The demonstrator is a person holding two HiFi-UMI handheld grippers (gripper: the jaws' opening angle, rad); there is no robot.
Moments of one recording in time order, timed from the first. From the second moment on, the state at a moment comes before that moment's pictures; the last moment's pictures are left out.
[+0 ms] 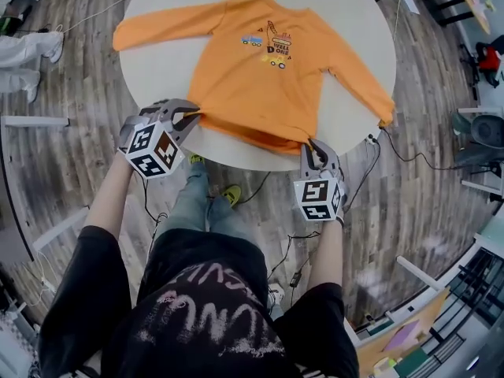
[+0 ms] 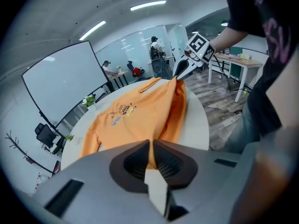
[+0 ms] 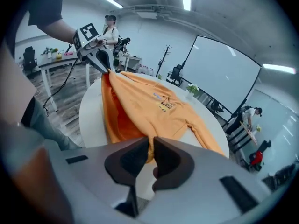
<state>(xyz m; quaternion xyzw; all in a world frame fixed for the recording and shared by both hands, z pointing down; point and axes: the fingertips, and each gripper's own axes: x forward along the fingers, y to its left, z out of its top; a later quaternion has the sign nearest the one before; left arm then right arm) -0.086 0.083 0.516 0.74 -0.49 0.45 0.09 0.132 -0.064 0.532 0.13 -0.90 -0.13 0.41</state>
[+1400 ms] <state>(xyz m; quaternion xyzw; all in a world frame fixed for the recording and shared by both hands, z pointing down) -0.076 -0.067 0.520 0.78 -0.49 0.36 0.16 0.310 -0.240 0.555 0.50 -0.81 0.15 0.29</state>
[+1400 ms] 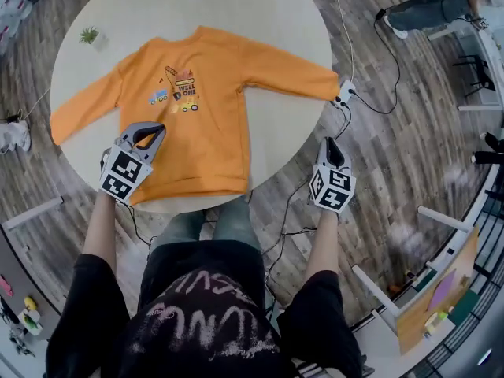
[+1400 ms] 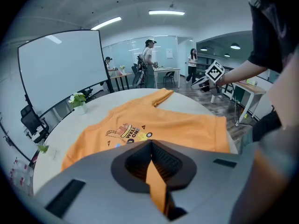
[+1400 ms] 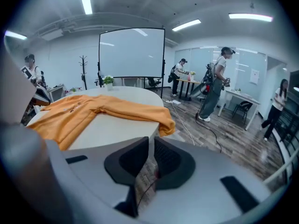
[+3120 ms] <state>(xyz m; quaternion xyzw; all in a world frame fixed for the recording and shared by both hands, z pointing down) -0.067 -0.159 0.551 0.72 -0.53 0.40 0.19 0.354 -0.407 0.586 0.52 -0.80 0.11 0.27</state>
